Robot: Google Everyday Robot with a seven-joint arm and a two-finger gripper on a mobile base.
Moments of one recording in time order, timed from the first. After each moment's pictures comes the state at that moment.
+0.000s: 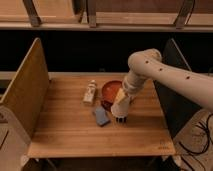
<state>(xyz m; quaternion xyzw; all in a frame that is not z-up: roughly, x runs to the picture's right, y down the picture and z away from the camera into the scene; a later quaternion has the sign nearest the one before) 0.109 0.060 0.745 -0.32 0.10 0.54 0.77</state>
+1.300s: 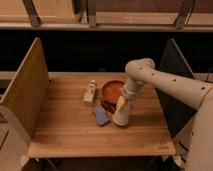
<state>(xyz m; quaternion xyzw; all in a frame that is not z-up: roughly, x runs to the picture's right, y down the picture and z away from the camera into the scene) 0.116 0.099 0.789 -0.36 0.16 0.53 0.75</state>
